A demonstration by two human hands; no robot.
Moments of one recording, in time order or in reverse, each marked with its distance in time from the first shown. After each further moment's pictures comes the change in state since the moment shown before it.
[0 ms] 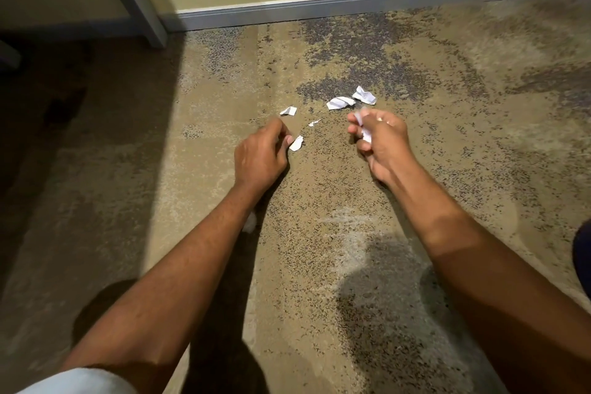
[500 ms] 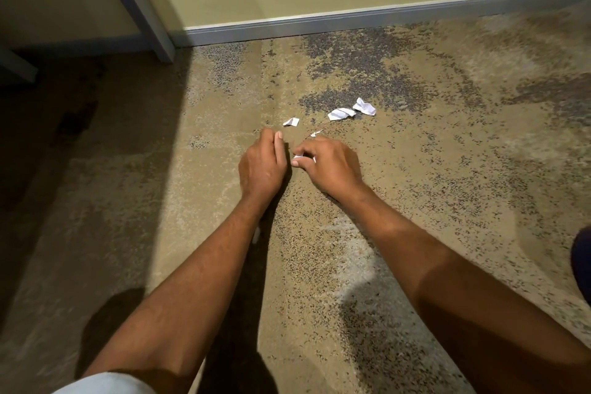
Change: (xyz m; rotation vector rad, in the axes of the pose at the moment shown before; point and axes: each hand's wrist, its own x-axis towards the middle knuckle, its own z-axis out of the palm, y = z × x) left_hand -0.001 0.008 0.001 -0.029 0.117 -0.186; right_hand -0.028 0.046 0.058 -1.310 -0.198 -0.678
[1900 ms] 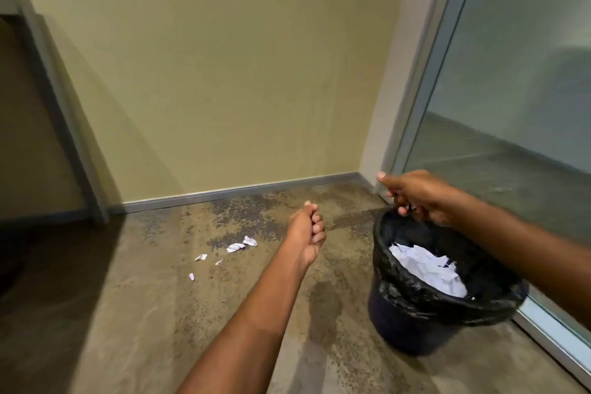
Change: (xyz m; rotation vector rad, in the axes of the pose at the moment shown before) left_hand -0.065 0.375 -0.140 -1.651 -0.827 -0.675; right_hand -0.192 -0.024 -0.507 0.476 0.227 0.658
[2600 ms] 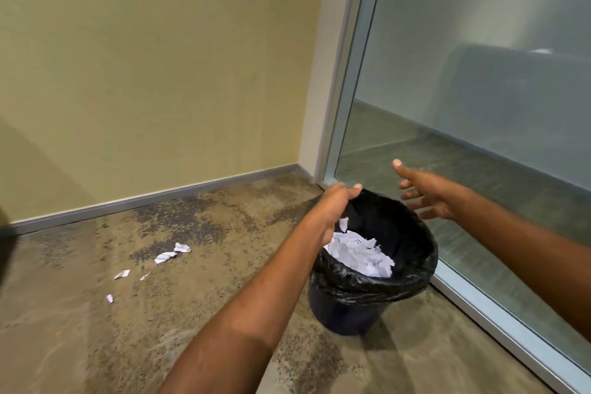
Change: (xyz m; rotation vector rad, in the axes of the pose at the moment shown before) left_hand 0.017 -0.094 0.168 0.686 -0.323 -0.061; right_hand 0.007 0.089 -0.151 0.015 0.201 0.290
